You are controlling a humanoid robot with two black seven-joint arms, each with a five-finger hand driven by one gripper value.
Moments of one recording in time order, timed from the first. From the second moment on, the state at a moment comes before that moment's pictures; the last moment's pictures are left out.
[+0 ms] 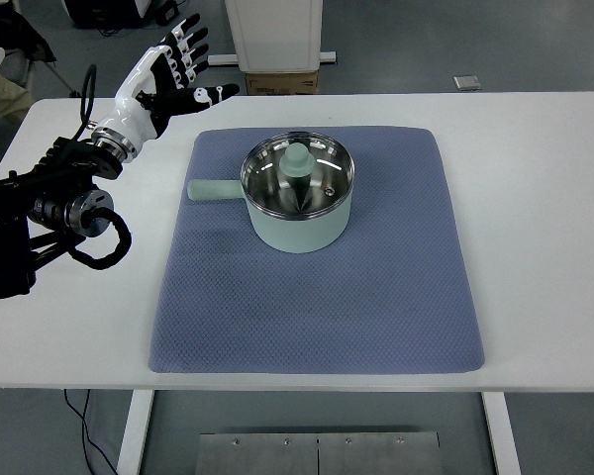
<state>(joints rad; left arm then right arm) -1.15 0.42 0.06 -0.92 -0.19 0.08 -0.61 0.04 0.00 0.56 0.08 -0.45 -0.03 0.05</state>
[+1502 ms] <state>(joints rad) -0.97 0.23 -0.13 -0.71 -0.26 0.11 -0.61 0.04 0.00 0.56 0.08 -0.45 -0.03 0.05</state>
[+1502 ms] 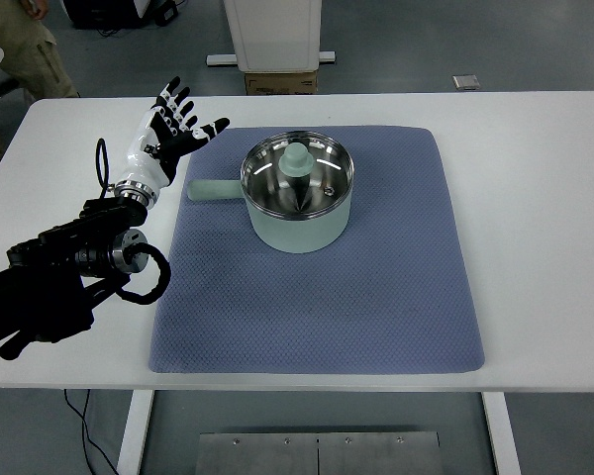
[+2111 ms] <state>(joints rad) -0.93 0.19 -0.15 -0.69 -0.26 0.11 -0.61 0.04 0.00 0.56 0.08 -0.45 -0.03 0.05</state>
